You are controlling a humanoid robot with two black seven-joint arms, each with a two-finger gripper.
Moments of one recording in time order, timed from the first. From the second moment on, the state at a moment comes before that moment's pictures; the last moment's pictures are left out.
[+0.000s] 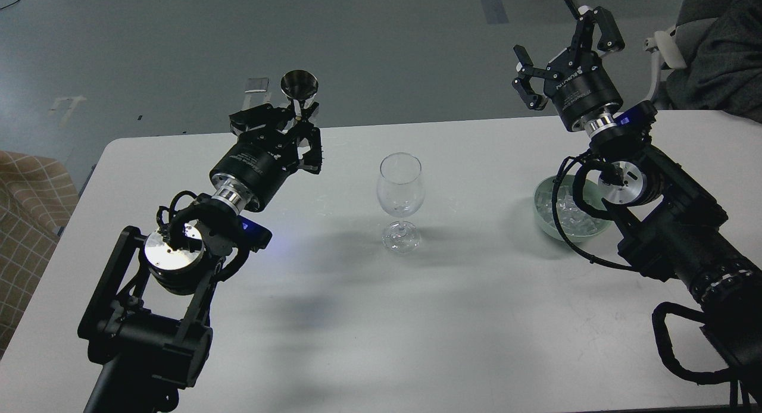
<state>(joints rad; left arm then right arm) -0.28 0.00 -1.36 -1.56 -0.04 0.19 0.21 0.80 -0.09 1.11 0.56 -0.42 0.46 0.39</state>
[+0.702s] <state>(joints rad) -0.28 -0.04 -1.26 -1.58 0.12 0.25 0.20 0.79 -0.09 1.10 0.56 -0.42 0.46 0.39</state>
